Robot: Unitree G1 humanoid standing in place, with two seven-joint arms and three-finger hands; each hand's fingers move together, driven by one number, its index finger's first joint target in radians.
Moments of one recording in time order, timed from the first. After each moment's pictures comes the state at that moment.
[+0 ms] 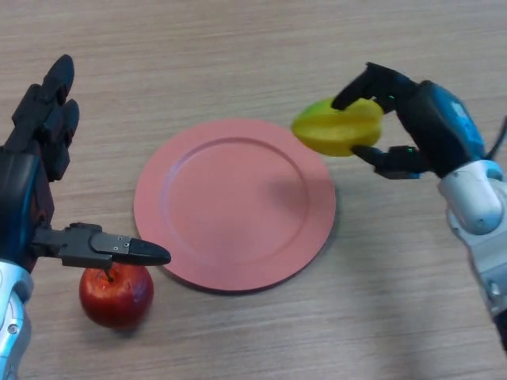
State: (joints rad) left arm -0.04 0.26 0.16 -0.48 -0.07 0.31 -0.12; right arm -0.52 -0.24 0.04 0.35 -0.47 -0.18 0.03
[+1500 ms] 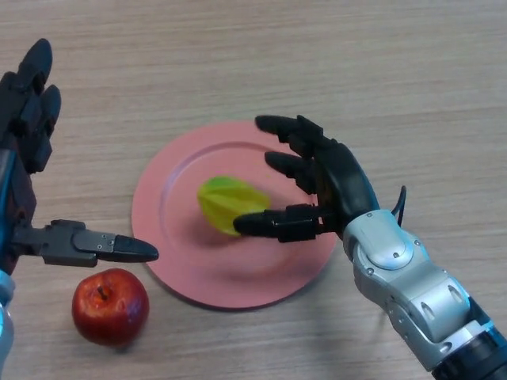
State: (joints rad) left arm -0.02 0.27 0.21 -0.55 -0.09 0.31 -0.13; right arm -0.47 -0.19 0.43 0.24 0.25 0.17 -0.19
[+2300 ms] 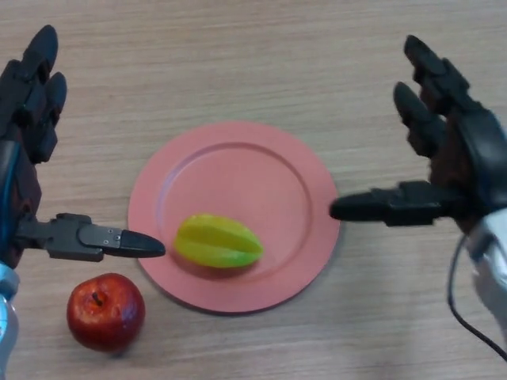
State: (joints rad) left arm -0.03 0.26 0.19 -0.58 -0.09 0.32 -0.13; right arm -0.18 -0.22 0.01 -0.45 0.15 0.45 0.02
